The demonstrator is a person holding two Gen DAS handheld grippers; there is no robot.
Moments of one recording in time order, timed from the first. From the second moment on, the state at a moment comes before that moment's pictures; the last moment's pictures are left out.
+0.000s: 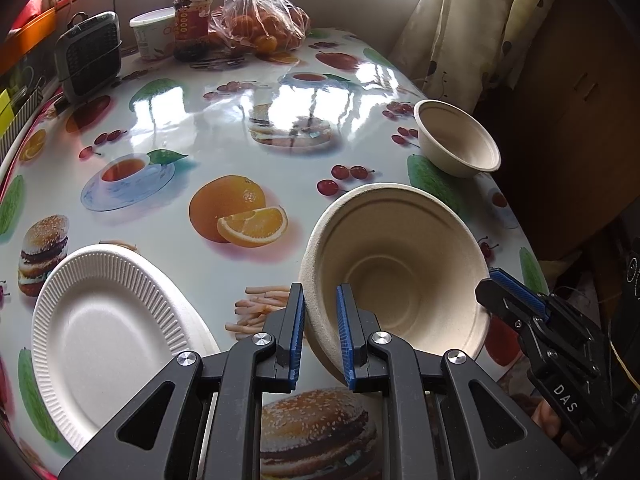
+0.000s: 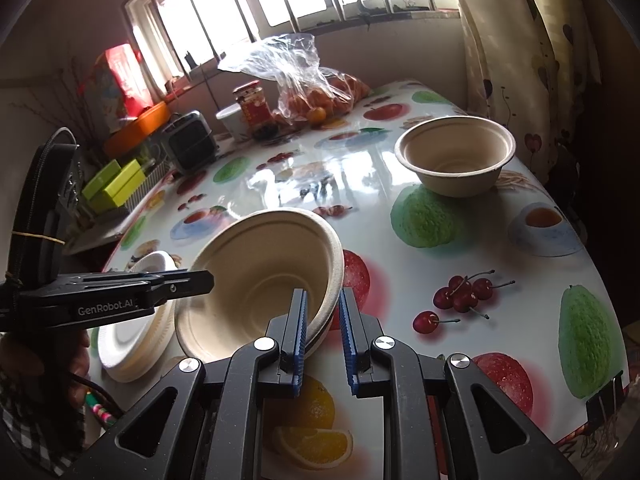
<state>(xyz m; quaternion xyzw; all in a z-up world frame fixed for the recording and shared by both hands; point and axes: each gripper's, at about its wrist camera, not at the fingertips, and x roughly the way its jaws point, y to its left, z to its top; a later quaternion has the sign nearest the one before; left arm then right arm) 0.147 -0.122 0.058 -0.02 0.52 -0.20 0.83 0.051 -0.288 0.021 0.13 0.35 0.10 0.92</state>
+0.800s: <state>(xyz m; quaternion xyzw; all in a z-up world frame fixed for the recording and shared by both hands) 0.146 -0.123 0.057 -0.02 0.51 -0.20 0.83 0.052 -0.287 0.019 0.13 0.35 0.10 0.92</state>
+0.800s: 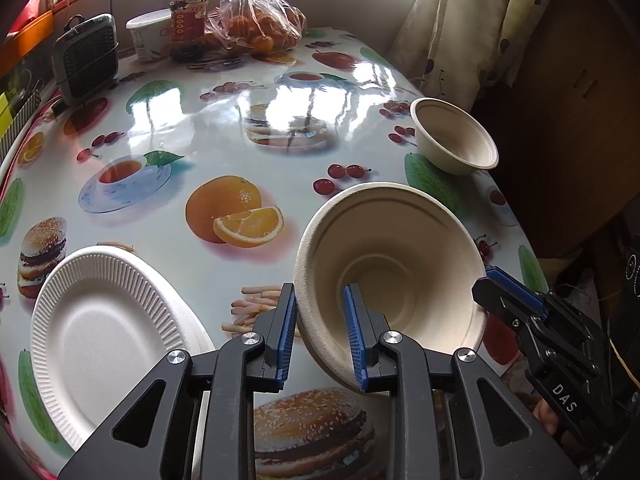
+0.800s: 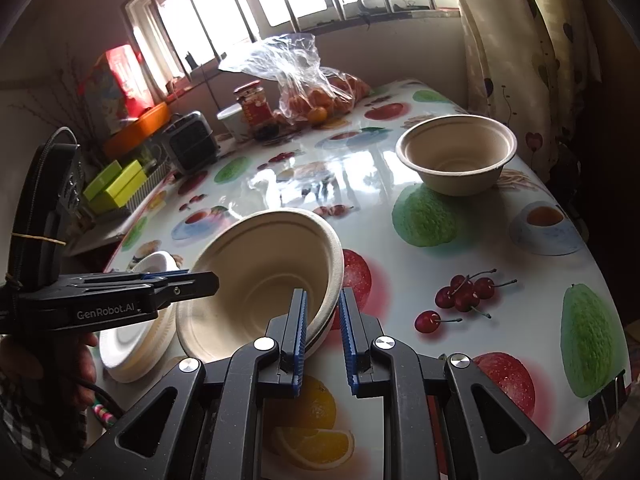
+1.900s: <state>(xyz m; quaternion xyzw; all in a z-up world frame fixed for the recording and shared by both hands) 0.170 -0.160 0.092 0.00 0.48 -0.23 0.85 0.055 -0.325 0.042 0.14 0.32 0.07 0.94</state>
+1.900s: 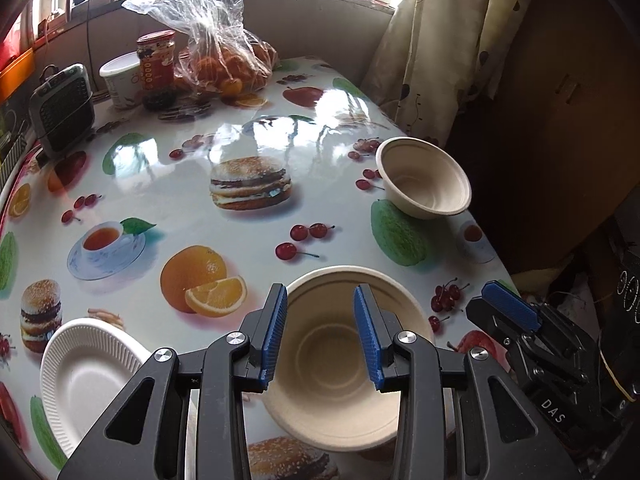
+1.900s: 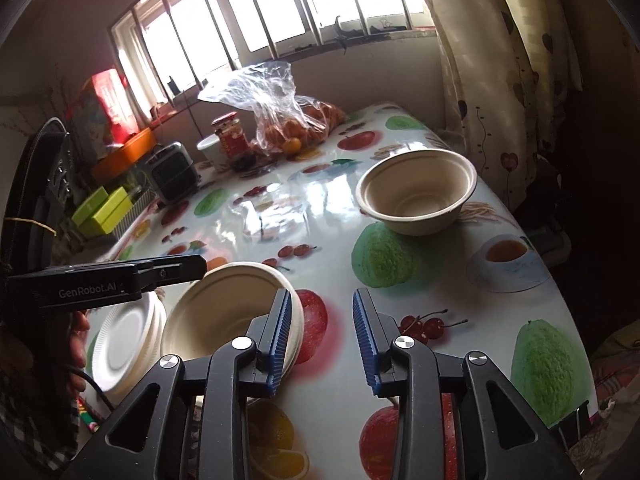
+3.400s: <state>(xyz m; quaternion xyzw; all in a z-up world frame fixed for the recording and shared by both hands) 0.311 -0.289 0.080 0.06 0.50 -0.29 0.82 0.155 -0.429 0.032 0.13 0.33 -0.06 0.93</state>
